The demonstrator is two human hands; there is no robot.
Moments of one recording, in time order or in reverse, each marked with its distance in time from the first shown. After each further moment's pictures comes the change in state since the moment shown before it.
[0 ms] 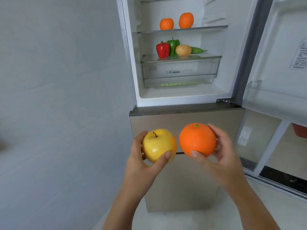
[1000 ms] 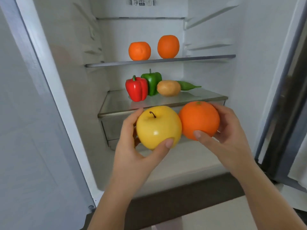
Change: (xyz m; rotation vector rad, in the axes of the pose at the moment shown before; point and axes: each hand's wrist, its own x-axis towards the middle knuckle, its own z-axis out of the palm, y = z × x) left_hand 0.381 -0.013 0.094 -0.204 -0.109 0.431; right_hand 0.366 0.086 0.005 -0.045 0.163 -0.221
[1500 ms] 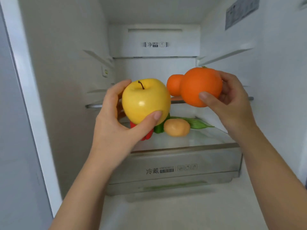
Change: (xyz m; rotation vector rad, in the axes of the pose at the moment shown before) left_hand 0.127 0.026 -0.004 0.233 0.179 0.278; right_hand 0.175 -0.015 -0.007 0.078 0.013 -0.232
